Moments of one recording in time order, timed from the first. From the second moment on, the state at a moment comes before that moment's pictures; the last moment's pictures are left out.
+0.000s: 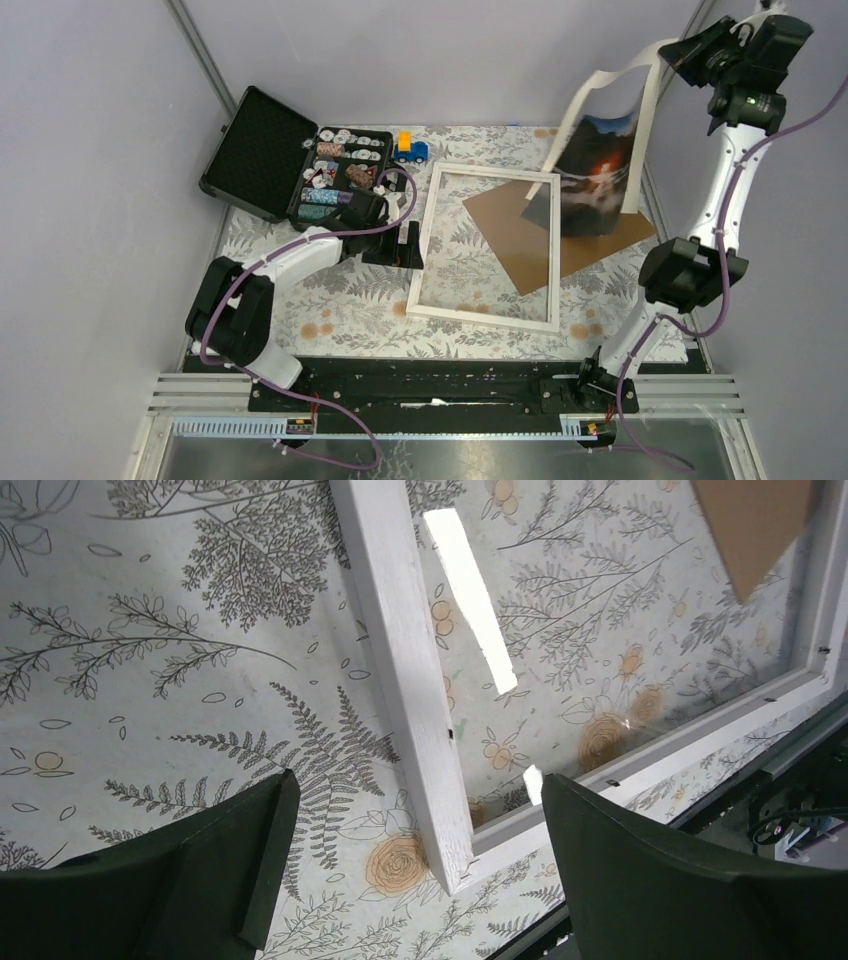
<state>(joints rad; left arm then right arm) -0.50 1.55 0.95 -0.36 0.33 -0.35 -0.40 1.98 2.34 -0.56 -0.56 0.58</state>
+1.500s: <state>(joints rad) -0.65 1.79 1.12 -0.37 0.12 -0.42 -0.41 1.59 1.94 -0.51 -0.53 0.53</state>
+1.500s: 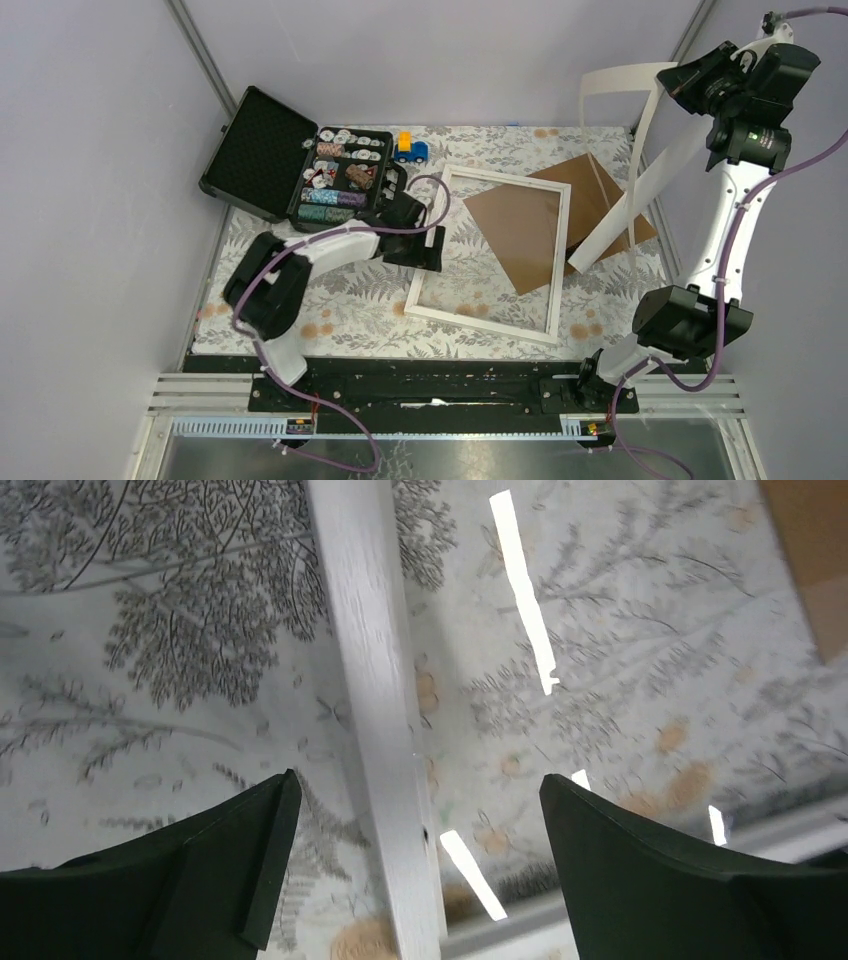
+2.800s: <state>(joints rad) -0.30 1.12 0.96 -0.06 0.61 -0.76 -0.41 1.47 1.25 0.39 -0.95 1.42</state>
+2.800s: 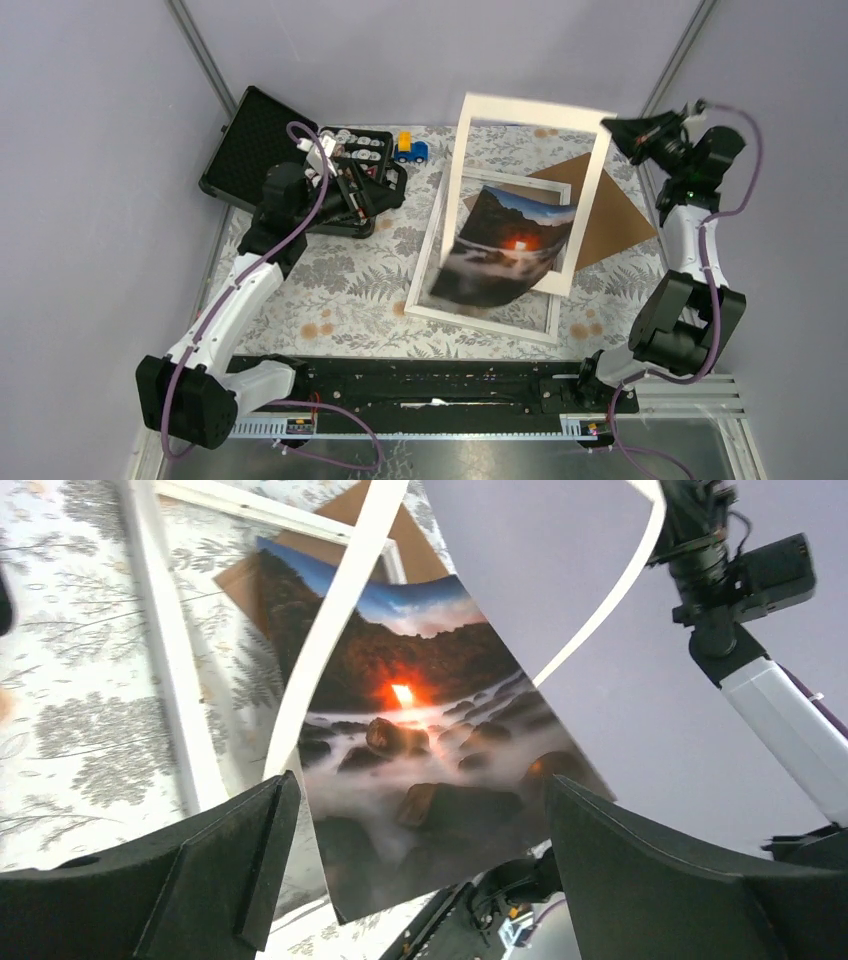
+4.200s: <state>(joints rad) -0.43 2.05 1.15 0.80 0.81 -0.77 -0.41 1.57 1.07 0.49 -1.16 1.46</state>
